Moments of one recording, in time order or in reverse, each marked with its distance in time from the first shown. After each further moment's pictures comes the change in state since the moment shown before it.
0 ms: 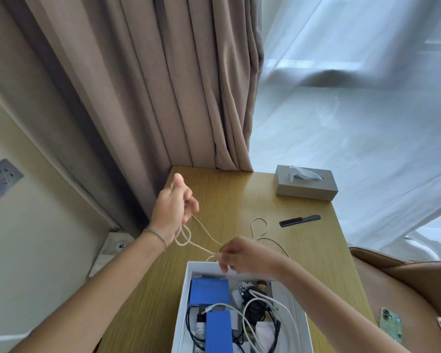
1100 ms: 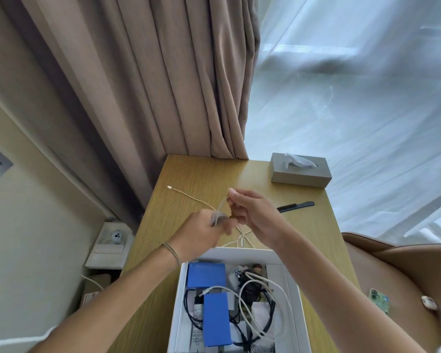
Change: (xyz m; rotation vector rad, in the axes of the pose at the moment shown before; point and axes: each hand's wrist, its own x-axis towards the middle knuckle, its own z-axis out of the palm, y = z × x) left_hand -0.047 -0.040 0.023 0.556 -0.469 0.181; right_hand 0.000 -0.014 -0.024 0.912 0.332 -0.124
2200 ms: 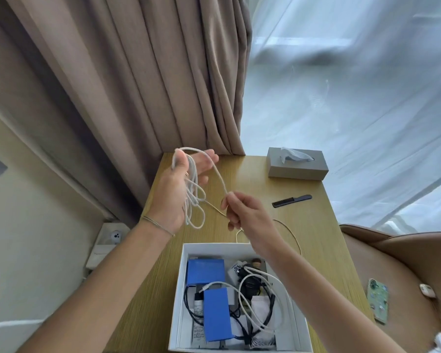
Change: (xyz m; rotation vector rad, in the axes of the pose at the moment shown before) left_hand 0.017 0.051 -0.041 -0.701 0.331 0.016; right_hand -0.020 0.020 0.015 -0.087 0.129 -0.193
